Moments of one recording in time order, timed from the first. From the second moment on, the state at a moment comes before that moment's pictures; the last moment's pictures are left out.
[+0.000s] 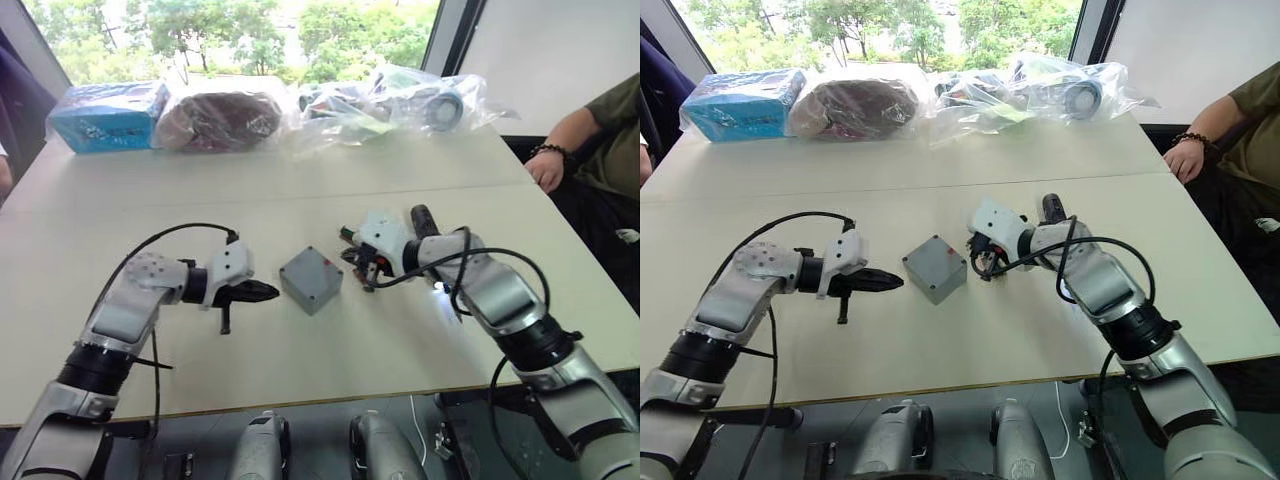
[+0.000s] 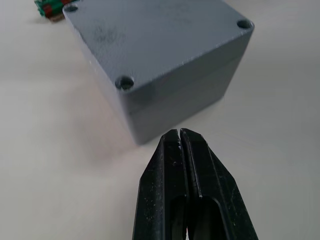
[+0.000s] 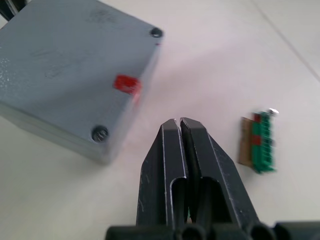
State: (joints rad) left arm -0.44 0.68 -0.18 0.04 -0.21 0.27 -1.22; right arm -0.67 -0.56 0.42 -0.11 0.13 0.67 0.78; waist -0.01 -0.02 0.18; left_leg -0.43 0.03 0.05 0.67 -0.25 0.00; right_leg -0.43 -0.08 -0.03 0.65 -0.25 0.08
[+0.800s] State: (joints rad) left arm -0.46 0.71 -0.17 0.07 -0.21 0.27 -1.20; right arm -0.58 -0.47 0.44 -0.20 0.09 0.80 0.79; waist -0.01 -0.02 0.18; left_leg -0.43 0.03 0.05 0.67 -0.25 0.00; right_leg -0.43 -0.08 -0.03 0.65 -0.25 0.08
